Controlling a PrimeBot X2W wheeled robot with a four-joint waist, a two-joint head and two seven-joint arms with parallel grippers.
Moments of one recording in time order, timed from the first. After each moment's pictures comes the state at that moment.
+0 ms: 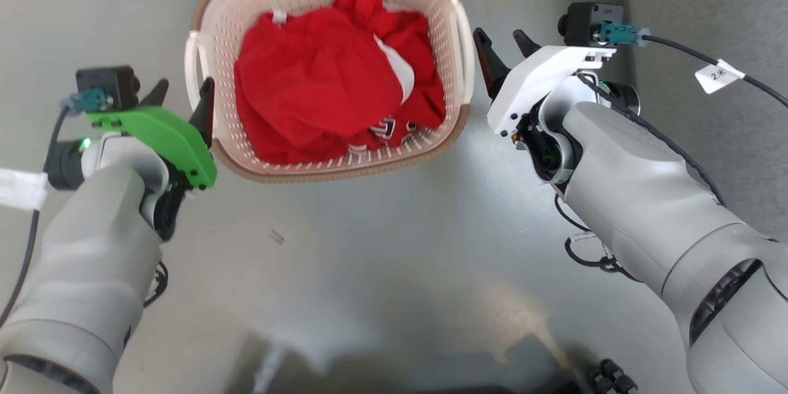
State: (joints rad) left arm -0.95 0.18 -0.84 1.12 -0.98 -0.13 -0.22; right arm -1.02 -0.06 1.13 1.04 1.28 -0.07 -0.25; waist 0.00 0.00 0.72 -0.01
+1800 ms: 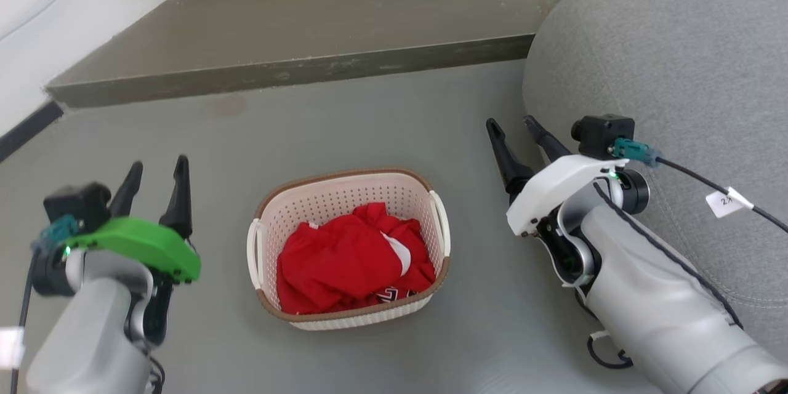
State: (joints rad) left arm -0.45 0.27 -0.41 0.58 -0.74 -0.03 -0.25; right arm -0.60 -0.12 0.71 0.71 0.80 -0.04 -0.25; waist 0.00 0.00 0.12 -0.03
